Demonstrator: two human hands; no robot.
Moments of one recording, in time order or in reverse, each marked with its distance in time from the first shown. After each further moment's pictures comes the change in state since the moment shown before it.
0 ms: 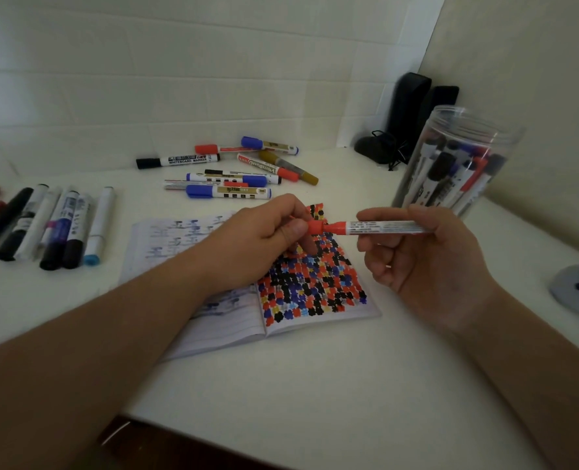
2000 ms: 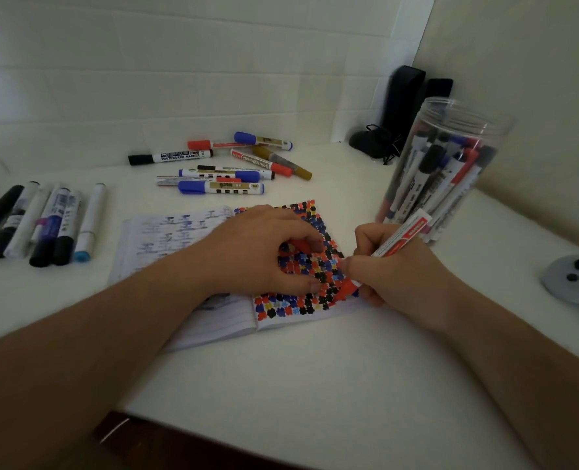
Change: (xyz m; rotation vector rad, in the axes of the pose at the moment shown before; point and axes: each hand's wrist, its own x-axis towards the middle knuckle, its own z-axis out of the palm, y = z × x) left_hand 0.015 -0.011 0.011 0.537 -0.108 0.223; right_hand -0.007 0.007 0.023 -0.752 0.183 -0.037
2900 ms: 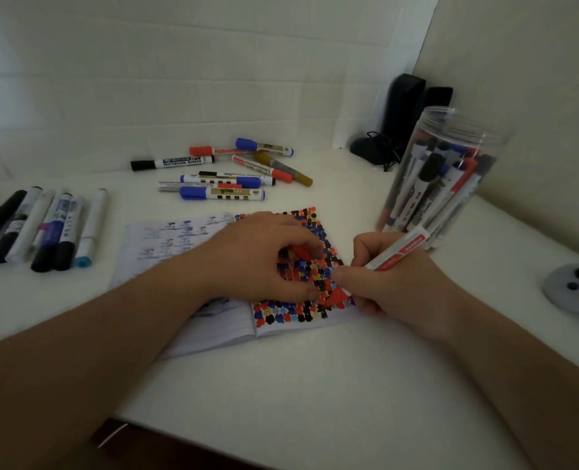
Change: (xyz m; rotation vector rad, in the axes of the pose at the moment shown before) left_hand -0.002 -0.001 -0.002 -0.017 0.007 0.015; right_hand 0.000 0.006 -0.003 0.117 -0.081 -0.028
